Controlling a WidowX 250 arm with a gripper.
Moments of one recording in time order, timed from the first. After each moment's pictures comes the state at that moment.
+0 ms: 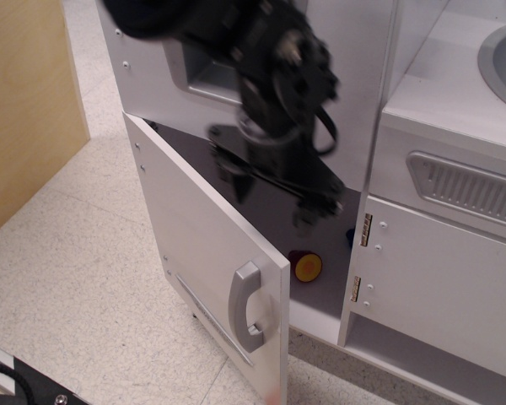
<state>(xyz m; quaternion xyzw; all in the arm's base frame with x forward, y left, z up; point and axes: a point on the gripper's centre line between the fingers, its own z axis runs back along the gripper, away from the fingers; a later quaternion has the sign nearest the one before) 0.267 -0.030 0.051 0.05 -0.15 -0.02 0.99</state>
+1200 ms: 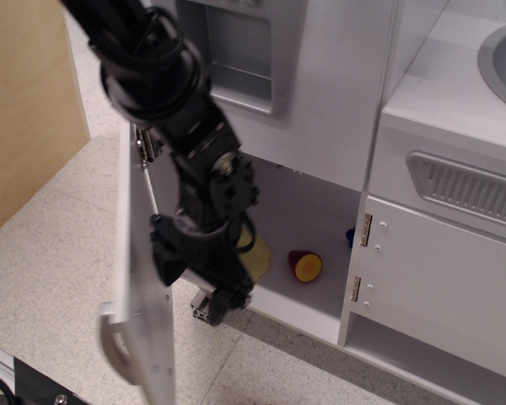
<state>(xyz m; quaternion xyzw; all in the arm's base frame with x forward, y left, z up) 0.216 0.033 -0.042 0.08 -0.01 -0.06 1.00</state>
